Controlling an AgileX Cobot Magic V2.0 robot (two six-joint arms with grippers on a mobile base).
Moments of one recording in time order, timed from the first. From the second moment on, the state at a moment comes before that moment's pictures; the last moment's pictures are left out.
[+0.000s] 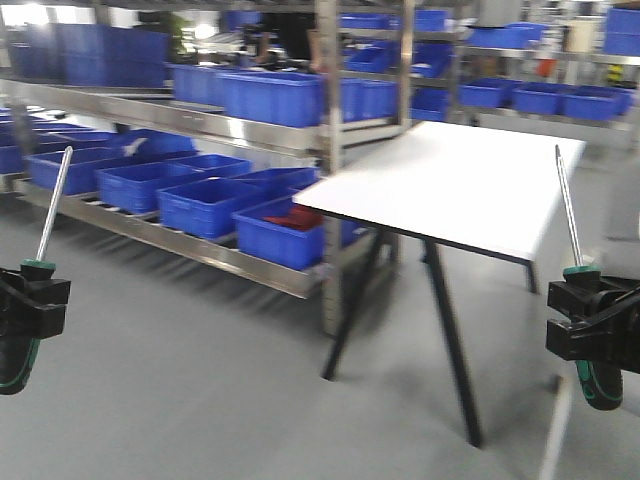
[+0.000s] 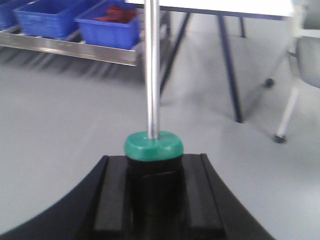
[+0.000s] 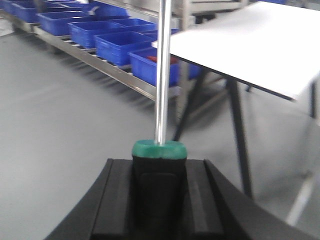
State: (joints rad) left arm -0.11 1.19 -1.08 -0.39 0.47 0.41; right arm 0.16 1.04 -0.89 0.17 0.22 -0.16
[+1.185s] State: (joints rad) left arm -0.11 1.19 -1.08 -0.39 0.46 0.41; right arm 0.16 1.04 -0.89 0.17 0.22 -0.16
